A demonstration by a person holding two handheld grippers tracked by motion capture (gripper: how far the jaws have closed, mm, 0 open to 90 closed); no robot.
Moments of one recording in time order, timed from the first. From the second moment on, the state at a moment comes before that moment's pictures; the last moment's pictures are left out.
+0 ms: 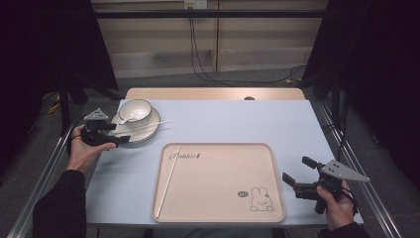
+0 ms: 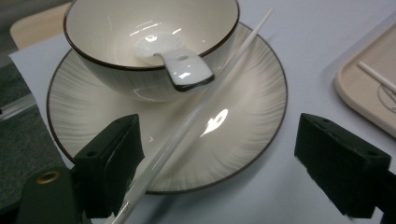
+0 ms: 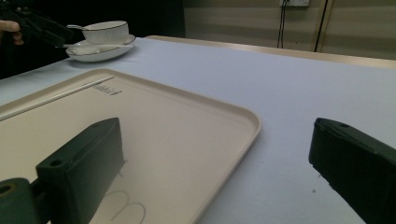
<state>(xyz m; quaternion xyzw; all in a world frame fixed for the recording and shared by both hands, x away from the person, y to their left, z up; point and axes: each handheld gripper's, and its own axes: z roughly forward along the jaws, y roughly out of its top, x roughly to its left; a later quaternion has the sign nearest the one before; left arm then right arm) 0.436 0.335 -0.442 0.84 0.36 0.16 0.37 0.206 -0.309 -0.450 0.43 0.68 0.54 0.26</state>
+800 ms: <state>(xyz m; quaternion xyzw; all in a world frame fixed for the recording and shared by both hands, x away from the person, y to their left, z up) 0.453 0.321 -0.453 0.88 0.32 0.14 0.32 0.205 -0.309 -0.451 0.43 0.69 0.53 0.25</state>
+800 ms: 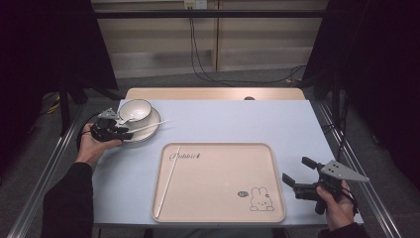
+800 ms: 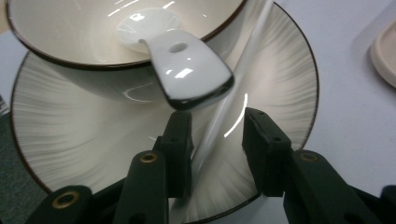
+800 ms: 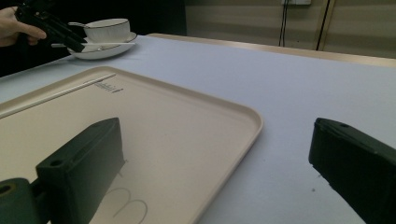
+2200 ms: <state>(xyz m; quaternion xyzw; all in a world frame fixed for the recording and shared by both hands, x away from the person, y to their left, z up) 0.397 0.323 -0.418 0.85 0.34 0.08 0.40 0.208 -0.308 -0.450 0.43 0.69 0.53 0.25</state>
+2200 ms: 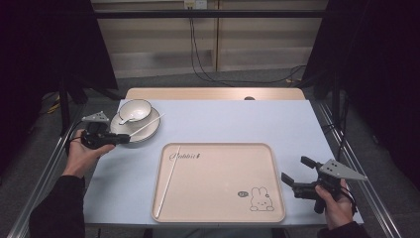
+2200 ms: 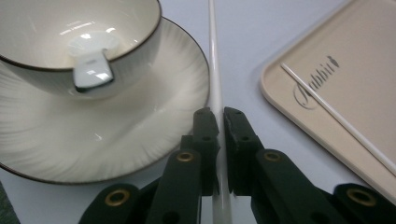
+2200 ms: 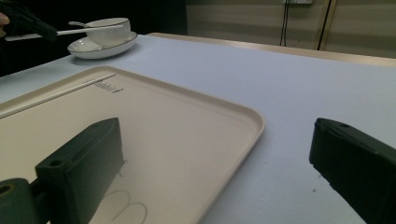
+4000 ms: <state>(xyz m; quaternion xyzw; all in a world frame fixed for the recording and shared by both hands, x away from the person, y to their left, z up) 0.245 0.188 -0.418 0.76 0.51 0.09 0.39 0.205 -0.302 -0.449 0.41 0.69 0.54 0.26</state>
